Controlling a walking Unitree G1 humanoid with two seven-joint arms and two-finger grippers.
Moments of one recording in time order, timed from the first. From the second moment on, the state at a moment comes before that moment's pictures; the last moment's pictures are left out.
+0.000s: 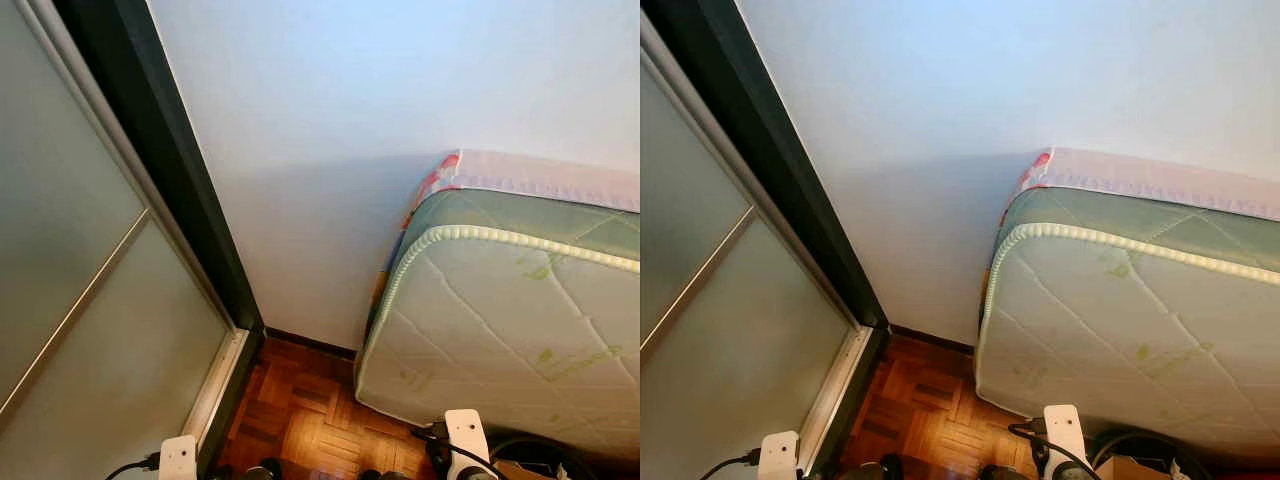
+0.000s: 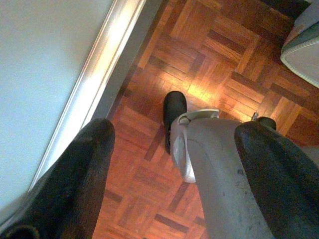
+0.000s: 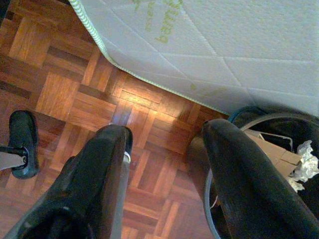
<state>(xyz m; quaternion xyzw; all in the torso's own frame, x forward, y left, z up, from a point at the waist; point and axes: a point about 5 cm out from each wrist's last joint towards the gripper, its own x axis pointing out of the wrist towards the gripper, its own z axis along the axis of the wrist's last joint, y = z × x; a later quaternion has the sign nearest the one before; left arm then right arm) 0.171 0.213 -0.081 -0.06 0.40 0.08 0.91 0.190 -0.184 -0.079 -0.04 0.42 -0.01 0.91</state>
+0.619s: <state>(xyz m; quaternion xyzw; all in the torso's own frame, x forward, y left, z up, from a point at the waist) 0.163 0.222 -0.086 0.00 0.46 0.06 0.88 0.236 -0.184 -0.055 0.07 0.42 0.02 0.91</state>
